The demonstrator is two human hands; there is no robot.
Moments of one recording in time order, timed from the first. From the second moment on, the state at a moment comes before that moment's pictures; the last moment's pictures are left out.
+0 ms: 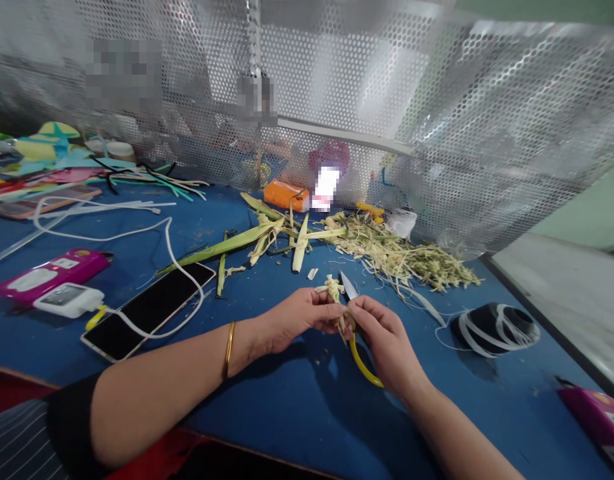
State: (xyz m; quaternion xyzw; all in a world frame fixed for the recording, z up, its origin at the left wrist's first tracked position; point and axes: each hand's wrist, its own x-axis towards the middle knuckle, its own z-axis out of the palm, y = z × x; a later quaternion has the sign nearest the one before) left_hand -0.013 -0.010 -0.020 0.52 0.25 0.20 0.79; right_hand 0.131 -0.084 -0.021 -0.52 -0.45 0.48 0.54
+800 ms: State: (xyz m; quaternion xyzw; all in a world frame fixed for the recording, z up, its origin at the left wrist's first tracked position) left_hand -0.013 -0.009 -0.018 0.48 0.37 0.27 0.75; right_hand 0.135 -0.088 -0.030 -0.60 -0.60 0.27 0.45
